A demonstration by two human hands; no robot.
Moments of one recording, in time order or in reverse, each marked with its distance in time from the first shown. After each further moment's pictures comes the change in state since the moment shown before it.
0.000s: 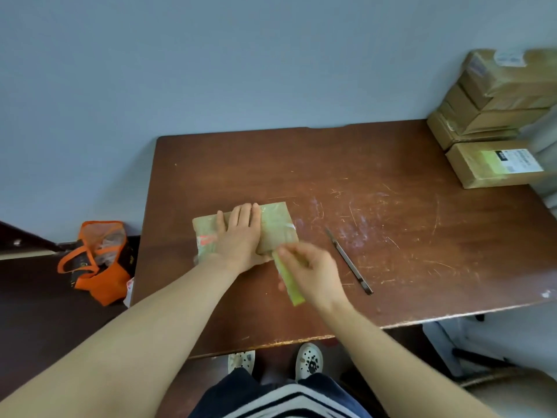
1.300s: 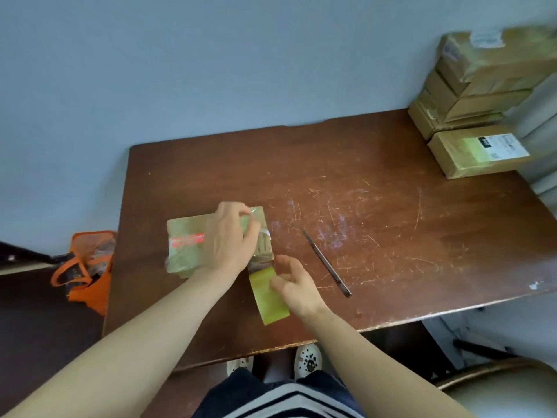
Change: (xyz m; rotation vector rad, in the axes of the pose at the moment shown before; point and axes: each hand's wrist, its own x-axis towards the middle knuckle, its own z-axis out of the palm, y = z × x) left_hand 0.003 0.050 -0.021 -0.577 0.449 -0.138; right_hand 0.015 0.050 -0.021 0.131 -0.134 0.349
